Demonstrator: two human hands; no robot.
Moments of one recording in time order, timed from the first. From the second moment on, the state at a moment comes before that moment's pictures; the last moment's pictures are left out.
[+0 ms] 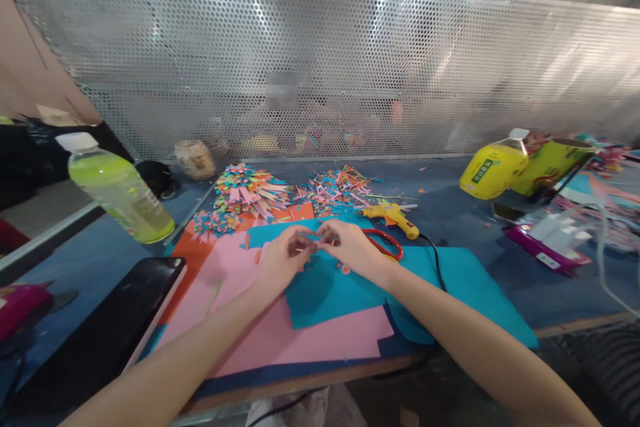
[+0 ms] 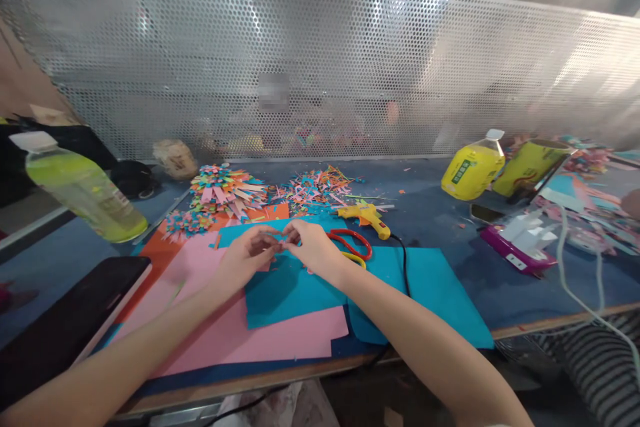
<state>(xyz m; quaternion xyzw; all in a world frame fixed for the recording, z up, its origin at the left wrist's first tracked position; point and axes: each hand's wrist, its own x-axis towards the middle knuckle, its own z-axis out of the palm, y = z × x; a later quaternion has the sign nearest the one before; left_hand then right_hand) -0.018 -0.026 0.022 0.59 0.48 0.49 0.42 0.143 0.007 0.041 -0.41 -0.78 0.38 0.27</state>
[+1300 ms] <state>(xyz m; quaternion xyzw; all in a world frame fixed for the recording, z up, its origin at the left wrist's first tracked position) -0.025 -0.025 0.028 0.61 0.54 0.46 0.35 0.204 0.042 0.066 -0.70 -0.69 -0.10 0.12</state>
